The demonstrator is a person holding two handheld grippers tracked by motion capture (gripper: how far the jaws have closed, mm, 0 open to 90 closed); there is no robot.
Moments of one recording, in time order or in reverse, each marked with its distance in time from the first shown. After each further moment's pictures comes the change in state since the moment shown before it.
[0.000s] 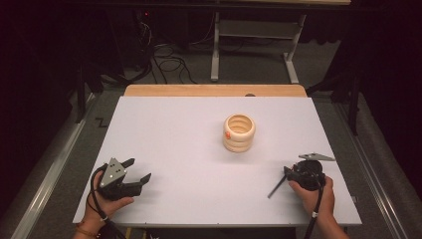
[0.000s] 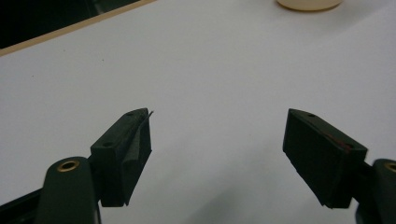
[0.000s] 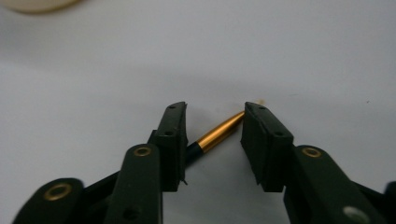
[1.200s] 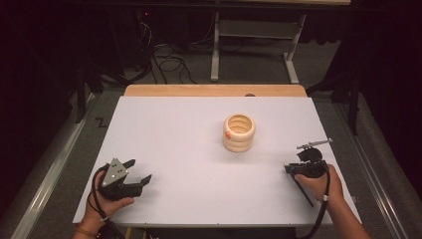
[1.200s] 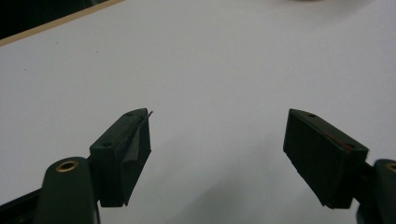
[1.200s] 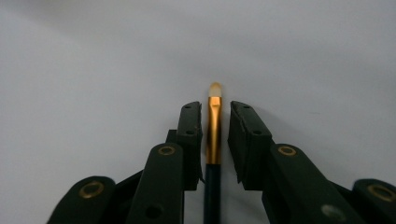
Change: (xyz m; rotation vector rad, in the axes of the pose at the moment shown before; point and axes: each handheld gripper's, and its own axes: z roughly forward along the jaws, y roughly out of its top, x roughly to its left) left arm 0.001 -0.002 0.003 0.031 -0.010 0.004; right arm -0.020 0.034 0.007 0.220 0.188 -0.132
